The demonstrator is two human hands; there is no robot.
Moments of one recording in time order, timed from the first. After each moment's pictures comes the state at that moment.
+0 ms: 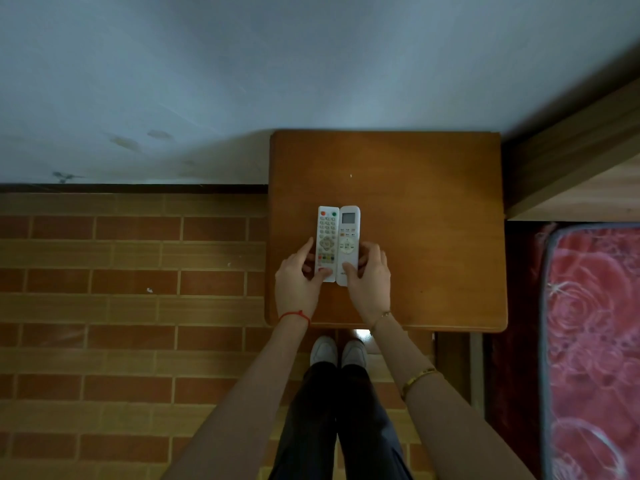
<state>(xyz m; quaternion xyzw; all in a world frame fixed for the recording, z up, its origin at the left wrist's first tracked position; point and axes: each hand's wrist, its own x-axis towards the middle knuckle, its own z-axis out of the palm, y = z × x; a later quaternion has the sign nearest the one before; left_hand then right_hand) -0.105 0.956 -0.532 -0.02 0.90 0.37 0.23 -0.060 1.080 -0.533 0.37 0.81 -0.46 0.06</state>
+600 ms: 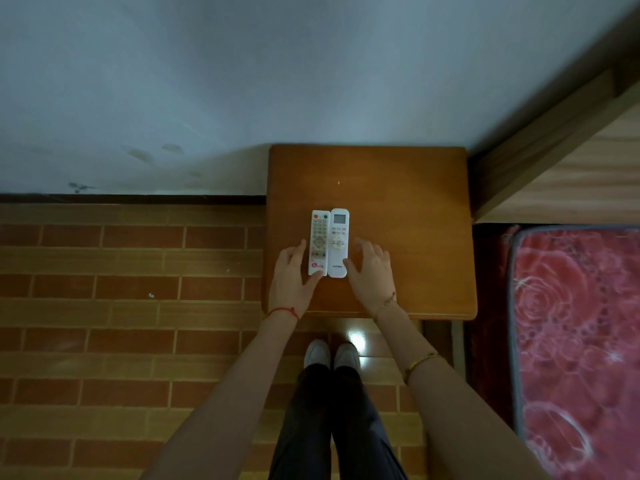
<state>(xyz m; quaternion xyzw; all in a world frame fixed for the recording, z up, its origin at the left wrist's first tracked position) -0.088 0.953 -0.480 0.05 0.91 0.29 0.27 -0.045 1.101 -0.472 0.28 0.89 -0.34 0.11</state>
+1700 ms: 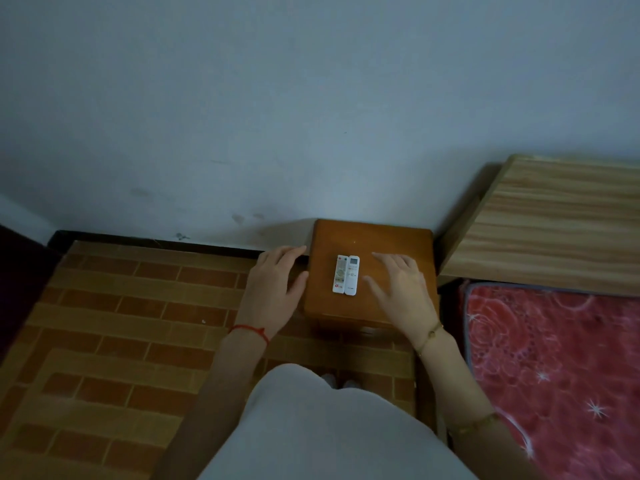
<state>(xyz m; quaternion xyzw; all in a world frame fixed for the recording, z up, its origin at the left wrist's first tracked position) 0.033 0.844 -0.074 0.17 0.94 0.27 0.06 0.088 1.054 -0.098 0.13 0.96 -0.24 0.00</state>
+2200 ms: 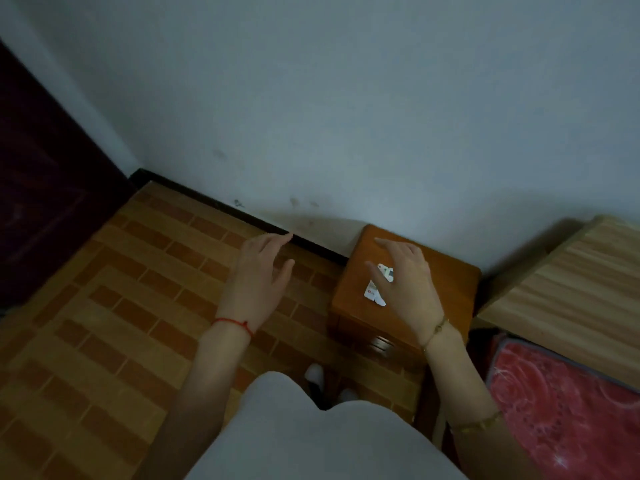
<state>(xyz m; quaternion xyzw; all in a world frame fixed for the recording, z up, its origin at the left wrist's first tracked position) 0.086 0.760 -0.049 0.01 0.96 0.28 -0.01 0.067 0.996 -0.059 -0.04 0.96 -0.27 0.00</state>
